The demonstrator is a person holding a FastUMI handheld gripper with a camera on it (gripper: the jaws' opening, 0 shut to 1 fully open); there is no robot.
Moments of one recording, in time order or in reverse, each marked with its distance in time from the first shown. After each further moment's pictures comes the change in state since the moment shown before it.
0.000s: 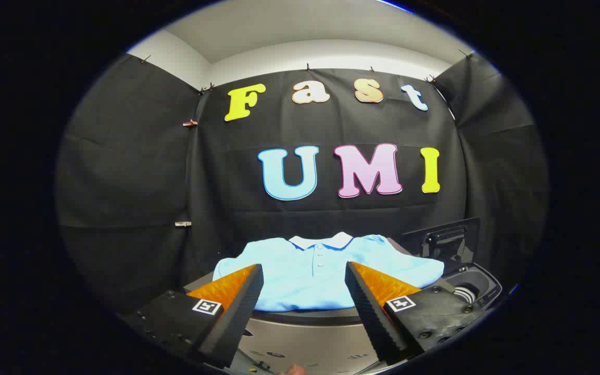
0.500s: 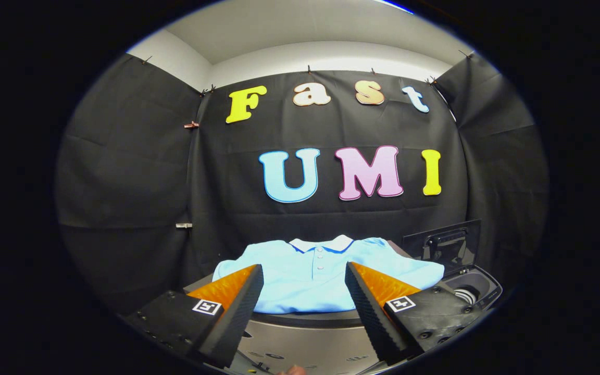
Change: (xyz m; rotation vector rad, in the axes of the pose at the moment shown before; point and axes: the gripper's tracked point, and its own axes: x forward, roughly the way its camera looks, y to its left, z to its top) arm 0.002 -0.001 -0.002 0.005 0.002 0.001
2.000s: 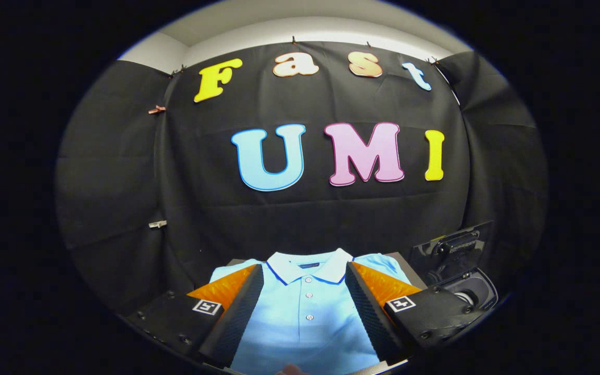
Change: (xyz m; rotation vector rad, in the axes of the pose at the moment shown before) arm 0.152 -0.023 0.020 0.034 0.215 -0.093
